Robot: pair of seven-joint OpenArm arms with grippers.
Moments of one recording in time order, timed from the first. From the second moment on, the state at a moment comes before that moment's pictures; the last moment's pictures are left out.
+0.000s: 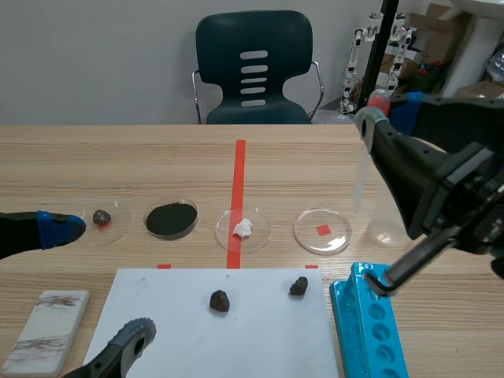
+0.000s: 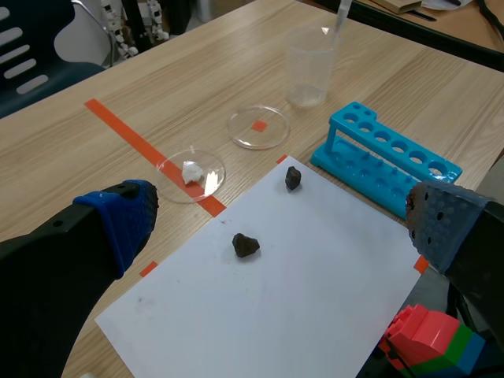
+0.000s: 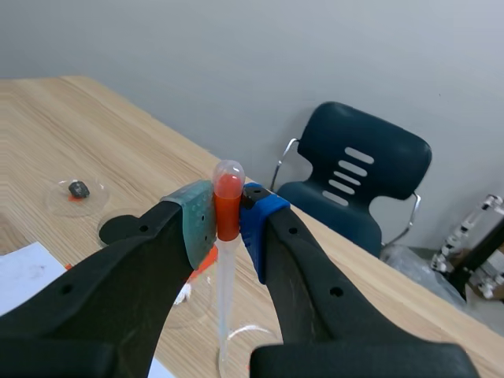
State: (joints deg) left arm 58.7 -30.7 -8.9 124.2 -8.2 -32.1 -18.7; right arm -42.3 23.0 3.9 125.9 -1.6 19.9 21.2
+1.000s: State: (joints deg) left arm 58.7 -30.7 -8.9 124.2 -8.1 -32.1 -18.7; right arm 1.7 10.5 -18.8 82.3 -0.6 20.4 17.2
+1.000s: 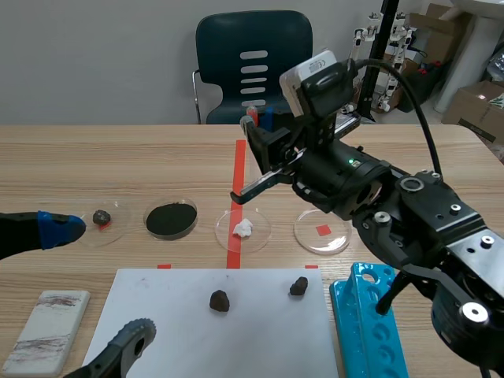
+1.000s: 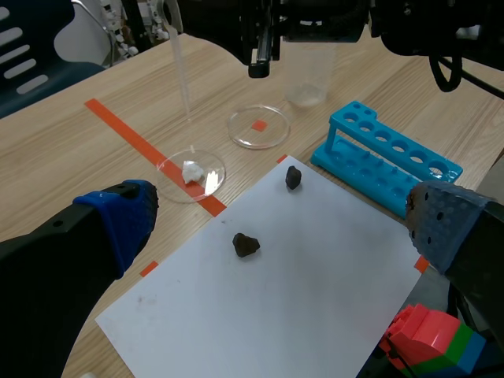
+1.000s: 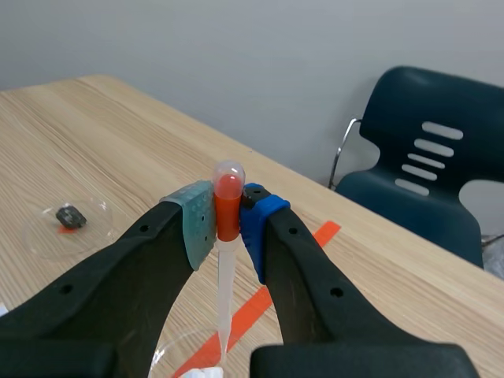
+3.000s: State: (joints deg) left arm 58.7 -30.7 -8.9 124.2 -8.1 -32.1 -18.7; right arm 6.1 7.8 -21.9 67.9 -3.6 19.4 26.4
